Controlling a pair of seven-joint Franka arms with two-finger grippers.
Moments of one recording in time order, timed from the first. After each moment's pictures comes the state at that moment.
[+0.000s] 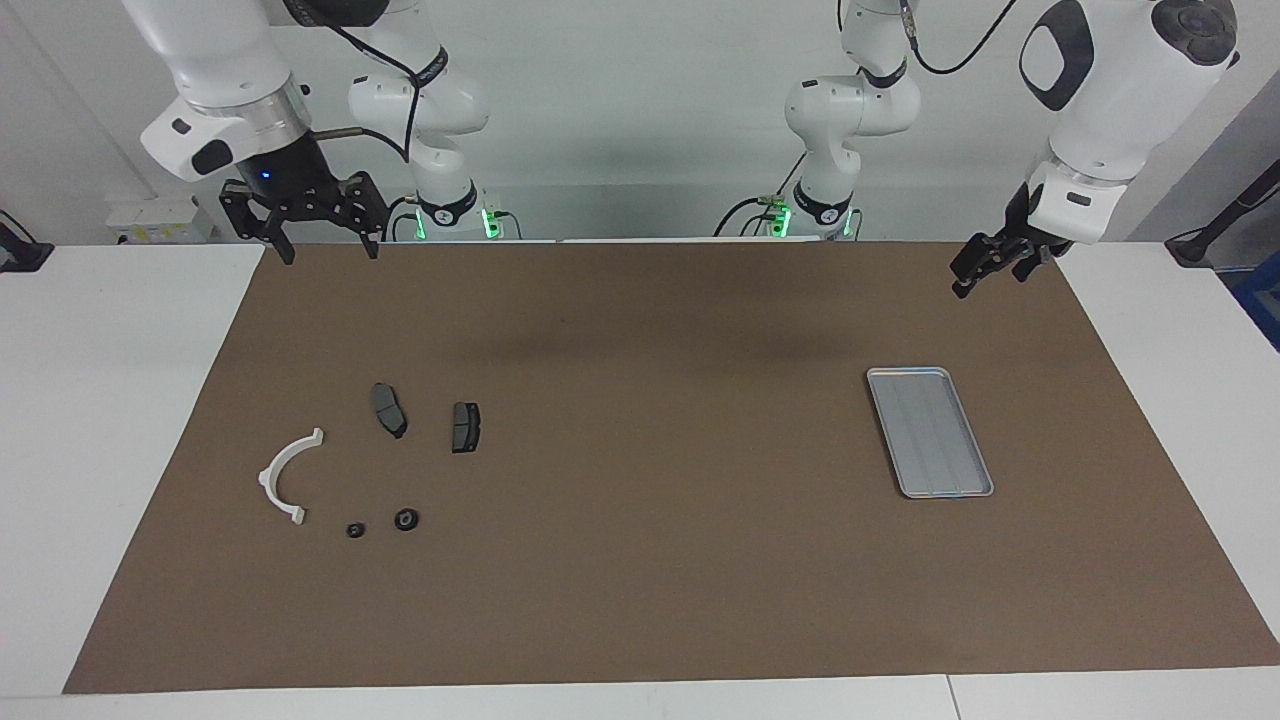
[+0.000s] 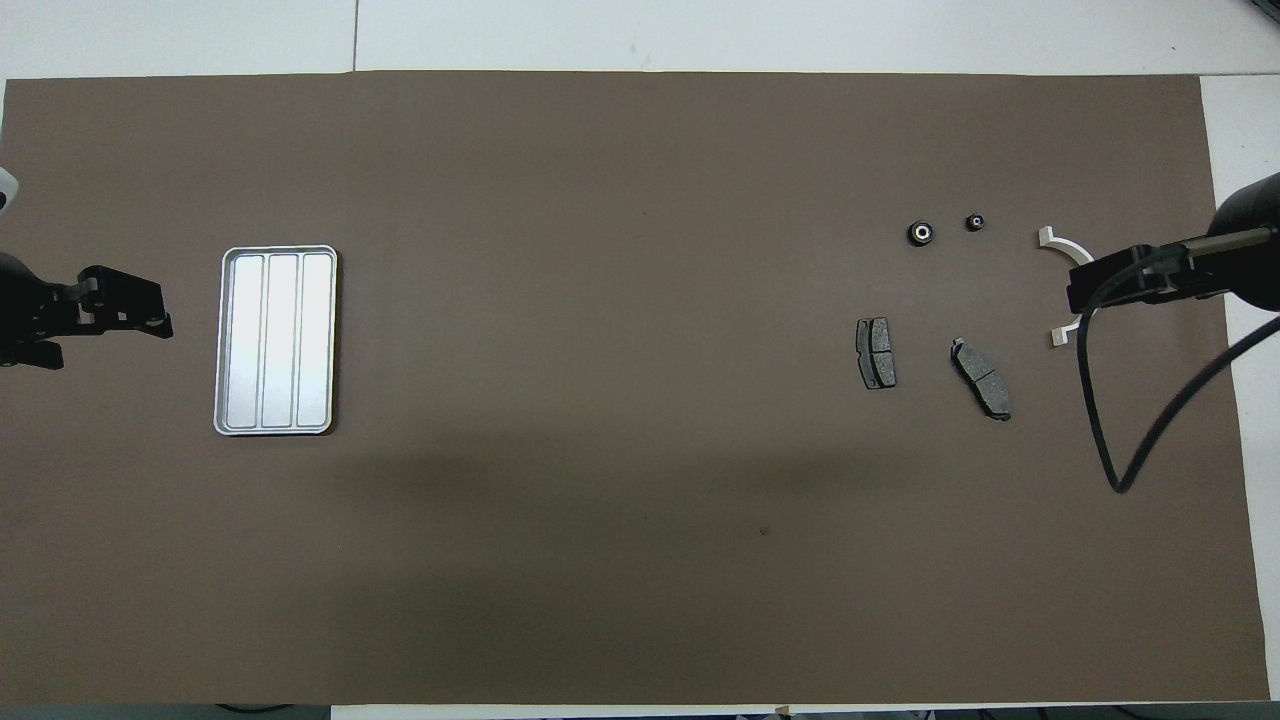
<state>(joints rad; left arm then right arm) -0.04 -0.04 0.01 -1.70 0.00 1.61 -0.24 0.00 0.00 0.03 -1.49 0.00 1.48 -0.01</state>
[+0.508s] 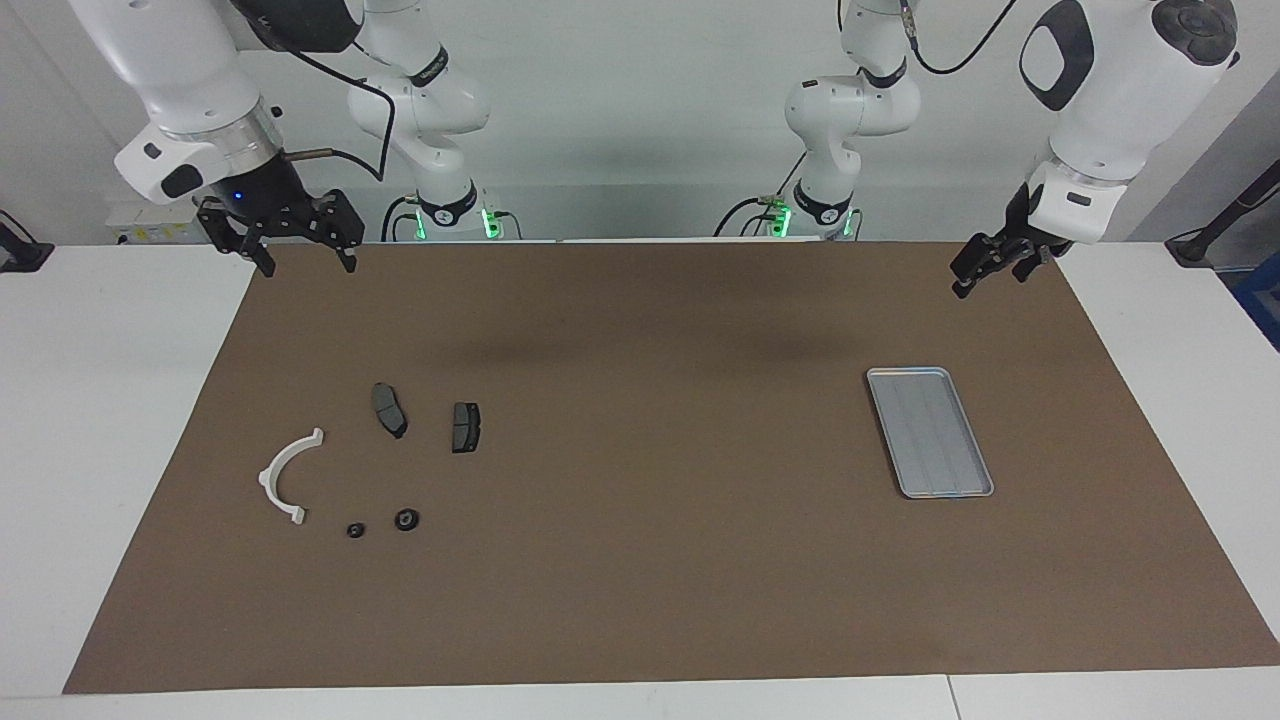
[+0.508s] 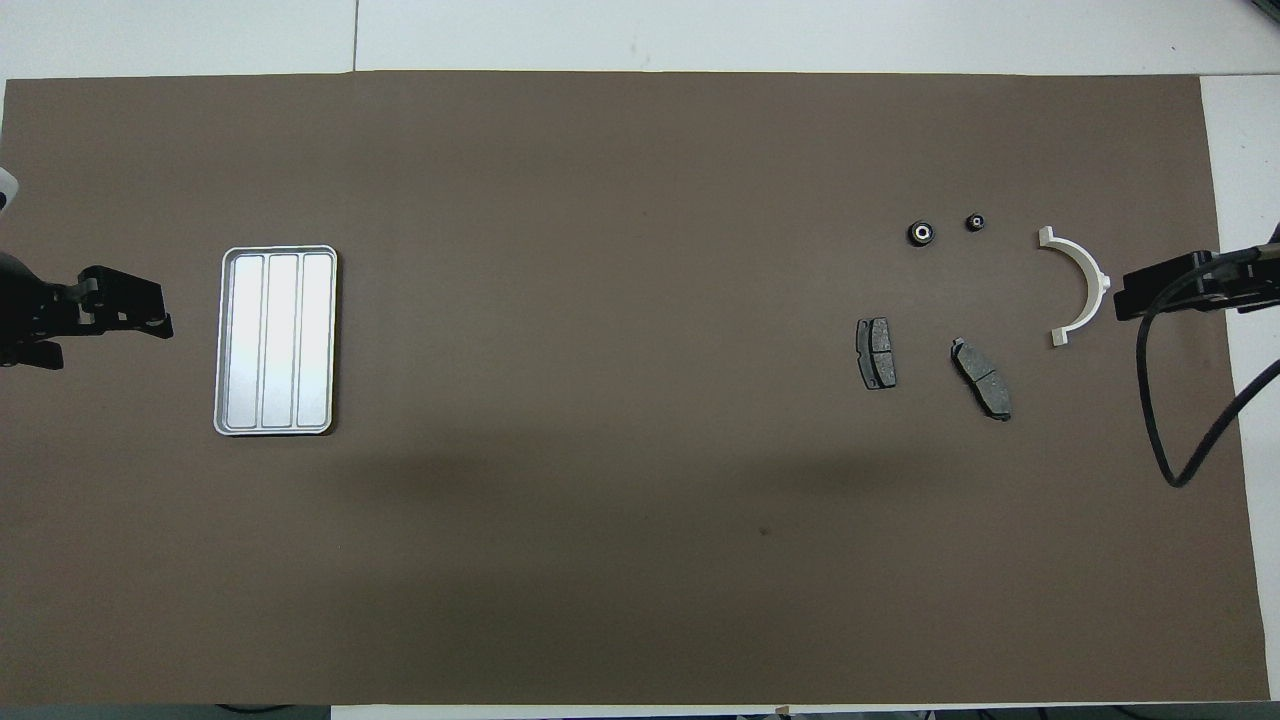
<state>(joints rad) -0.04 -0.04 0.01 -1.70 0.00 1.61 -0.24 0.04 0.00 -0.04 -1.55 0.01 1.52 -0.05</state>
